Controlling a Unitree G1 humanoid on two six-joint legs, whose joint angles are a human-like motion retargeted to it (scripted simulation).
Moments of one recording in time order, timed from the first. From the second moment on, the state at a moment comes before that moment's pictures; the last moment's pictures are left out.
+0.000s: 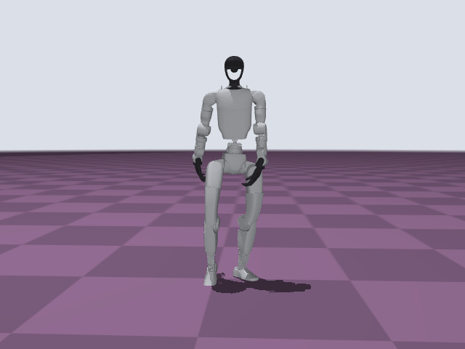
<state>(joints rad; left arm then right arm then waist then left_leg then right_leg) -0.24 0.03 -0.01 1.60 0.26 0.07 -0.51 0.14 -0.22 -0.06 1.63 -0.49 0.24 0.36 -0.23 0.06 0.02 0.08 0.08 0.49 0.09 -0.24 0.01 -0.23 -0.11 -0.28 0.57 0.29 0.00</state>
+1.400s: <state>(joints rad) 0.15 0.17 0.36 1.63 0.38 0.12 -0.46 -0.34 0.00 0.11 1.47 -0.35 0.01 0.20 -0.07 0.04 -0.03 0.06 0.03 0.27 0.15 -0.19 -0.07 0.01 -0.05 -0.35 0.15 -0.02 -0.01</state>
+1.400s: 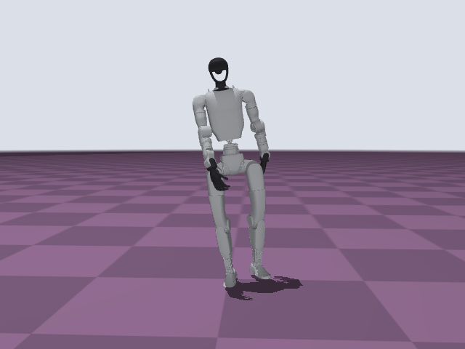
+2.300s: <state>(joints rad) -0.62 0.10 0.12 1.42 0.05 0.17 -0.49 0.33 -0.22 -0.14 1.67 -0.31 0.13 0.40 -0.33 0.02 0.13 0.10 0.10 0.32 0.19 -0.29 0.08 -0.60 -0.26 -0.34 1.20 0.10 -0.12</state>
